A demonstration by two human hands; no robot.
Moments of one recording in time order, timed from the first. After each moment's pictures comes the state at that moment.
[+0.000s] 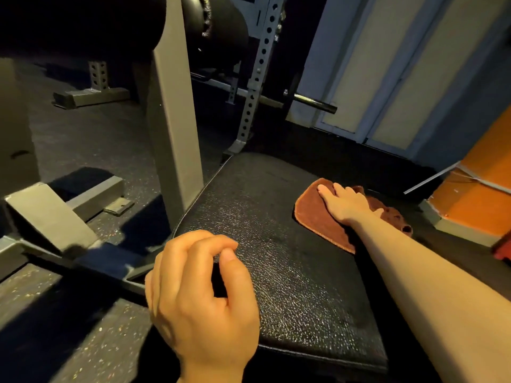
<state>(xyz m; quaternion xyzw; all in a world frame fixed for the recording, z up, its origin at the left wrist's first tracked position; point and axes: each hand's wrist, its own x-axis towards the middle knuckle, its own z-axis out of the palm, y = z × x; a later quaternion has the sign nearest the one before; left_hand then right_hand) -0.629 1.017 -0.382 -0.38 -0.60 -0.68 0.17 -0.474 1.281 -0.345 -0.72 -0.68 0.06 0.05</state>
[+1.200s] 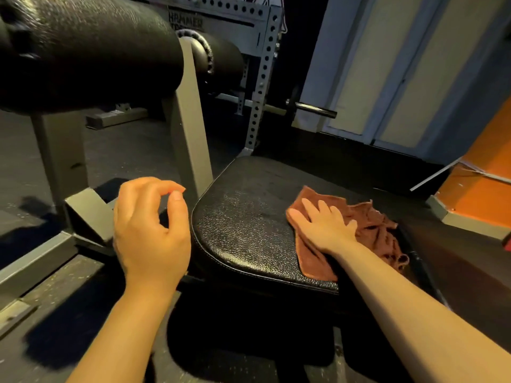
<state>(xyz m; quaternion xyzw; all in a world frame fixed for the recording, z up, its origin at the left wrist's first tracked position) -0.690 0.964 -0.343 -0.43 -0.61 -0.64 0.17 -0.473 1.123 -0.329 -0.63 -0.77 0.09 0.01</state>
